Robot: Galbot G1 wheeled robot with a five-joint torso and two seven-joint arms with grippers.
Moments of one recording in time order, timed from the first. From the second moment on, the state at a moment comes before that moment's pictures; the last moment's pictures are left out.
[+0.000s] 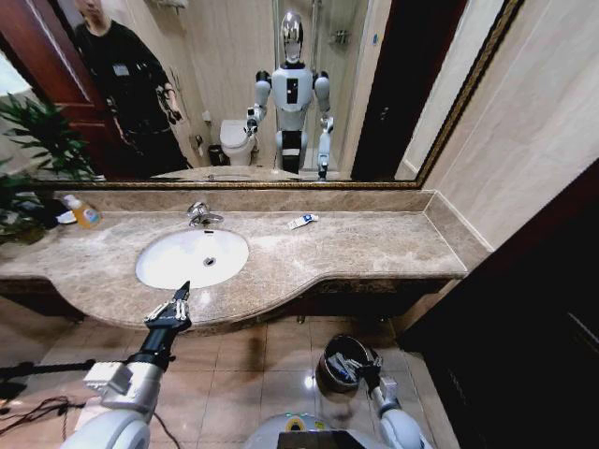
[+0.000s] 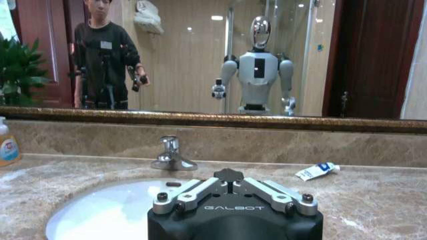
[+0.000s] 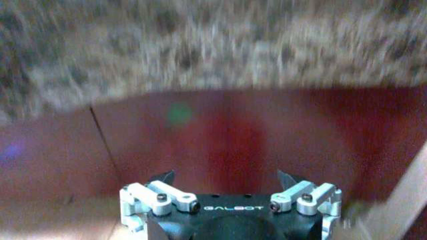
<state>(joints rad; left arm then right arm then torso) 1.83 -1.36 -0.81 -2.47 -0.37 0.17 0.05 -1.53 1.29 0.40 1.49 0.29 0.21 0.05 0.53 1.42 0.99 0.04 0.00</state>
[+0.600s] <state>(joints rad) 1.83 -1.36 -0.81 -2.47 -0.37 0.17 0.05 -1.66 1.25 0.40 2.04 0.28 0.16 0.08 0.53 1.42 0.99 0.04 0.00</state>
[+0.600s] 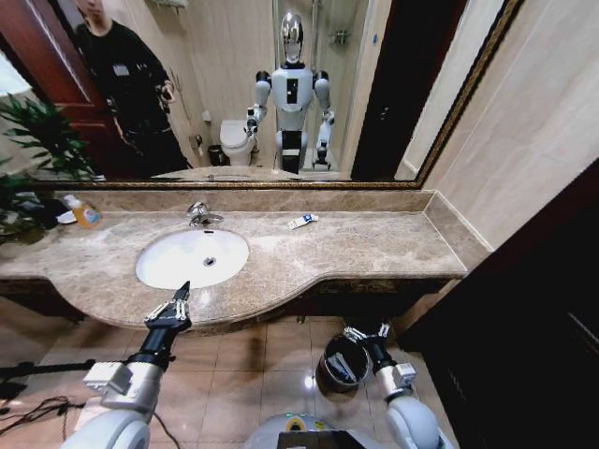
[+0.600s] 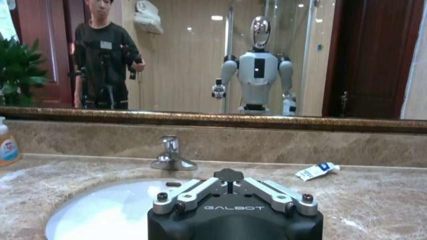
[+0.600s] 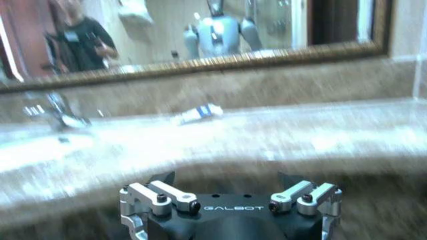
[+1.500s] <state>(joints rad) 1.83 -1.36 -0.81 -2.47 -0.37 0.17 0.05 -1.01 1.16 0.16 1.83 0.47 -0.15 0.06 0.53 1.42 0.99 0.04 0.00</state>
